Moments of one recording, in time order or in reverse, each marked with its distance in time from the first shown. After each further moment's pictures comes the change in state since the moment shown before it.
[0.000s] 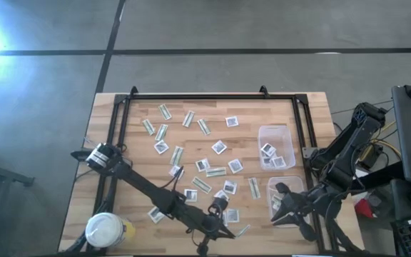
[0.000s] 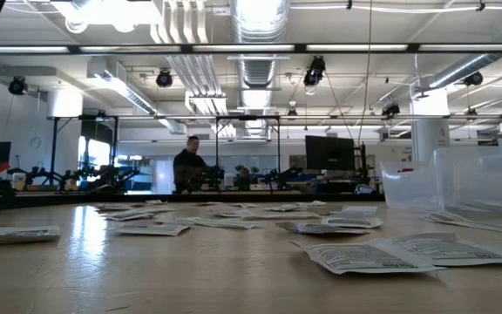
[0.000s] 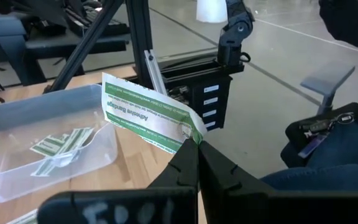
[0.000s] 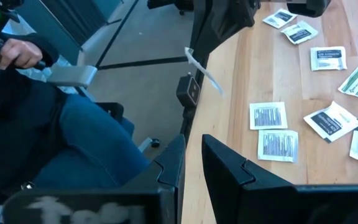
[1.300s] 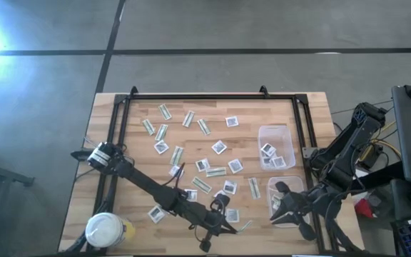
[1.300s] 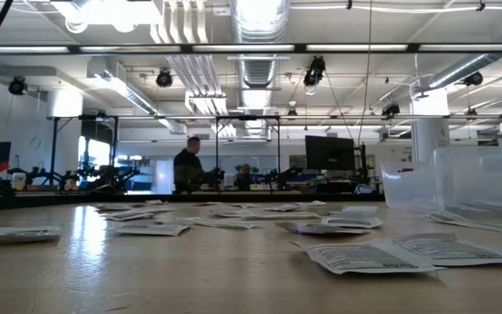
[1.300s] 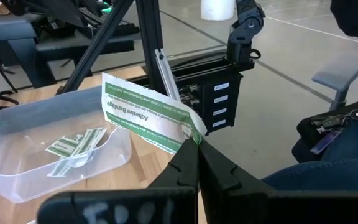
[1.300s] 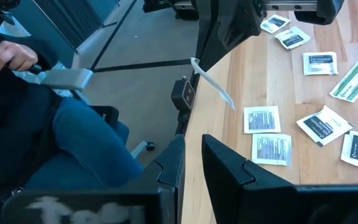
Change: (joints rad) left arm 0.029 0.004 0.000 0.000 0.007 0.039; right arm 0.000 0.000 0.000 0.000 0.024 -0.011
